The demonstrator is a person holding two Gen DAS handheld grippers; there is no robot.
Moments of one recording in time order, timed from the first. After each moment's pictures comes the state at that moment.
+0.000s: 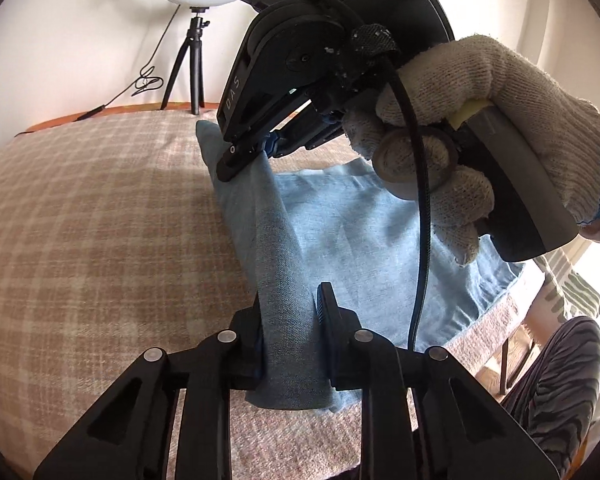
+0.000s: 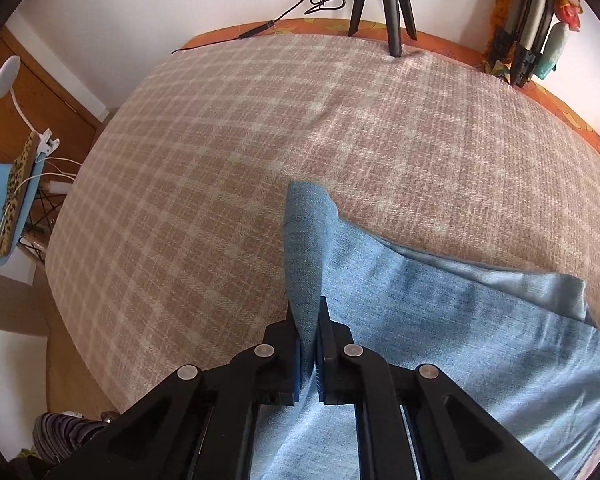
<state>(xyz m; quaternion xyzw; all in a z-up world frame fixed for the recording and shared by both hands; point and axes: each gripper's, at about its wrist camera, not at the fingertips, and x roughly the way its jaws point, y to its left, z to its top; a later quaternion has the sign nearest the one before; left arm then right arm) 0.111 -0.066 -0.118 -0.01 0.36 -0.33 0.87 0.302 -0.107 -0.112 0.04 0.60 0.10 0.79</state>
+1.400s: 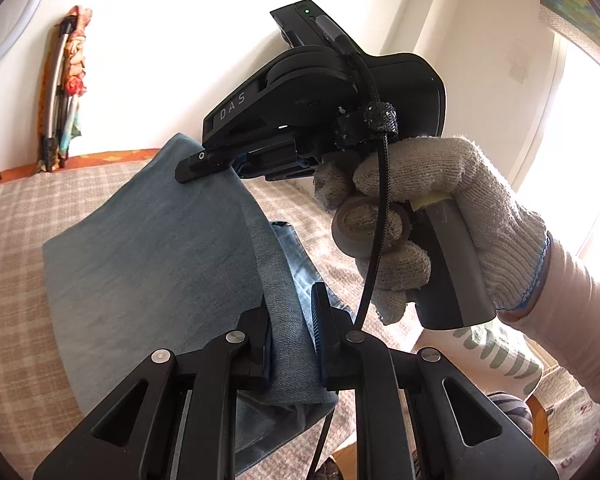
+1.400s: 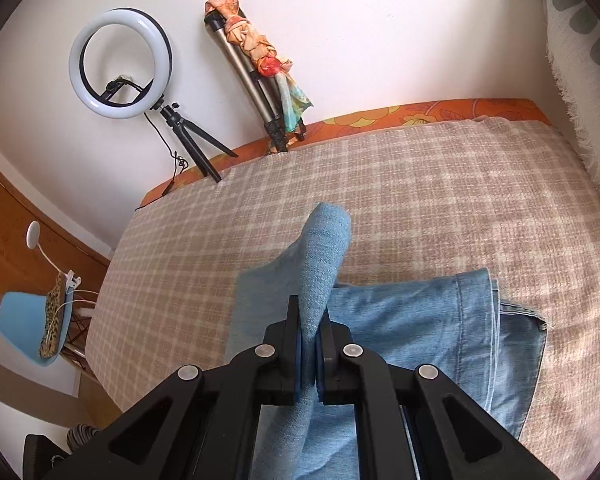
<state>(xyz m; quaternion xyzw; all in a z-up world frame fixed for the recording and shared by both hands) 0.065 -0.297 -0.063 0.00 0.32 -0.53 0.79 0.183 -0.408 -0.043 0.22 0.46 0.03 0.86</state>
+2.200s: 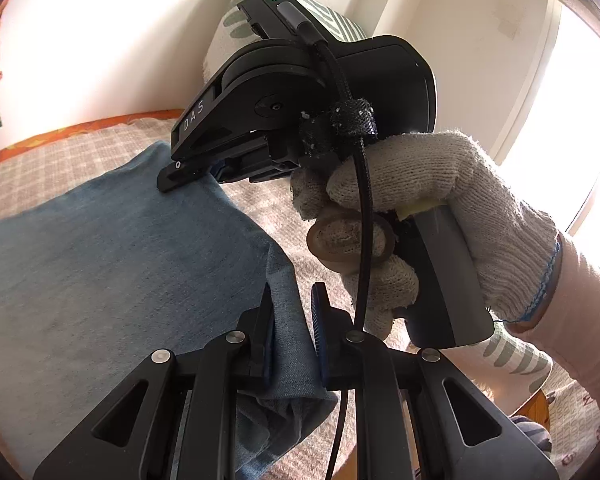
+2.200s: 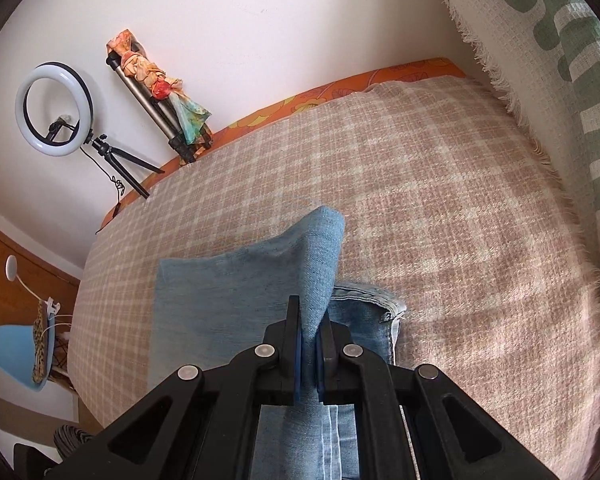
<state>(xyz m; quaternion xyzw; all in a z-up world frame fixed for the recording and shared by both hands) 0.060 -0.402 -0.101 0.05 0.36 -0.56 0.74 0.144 -0.530 -0.096 0.25 0.47 -0.02 0.84</state>
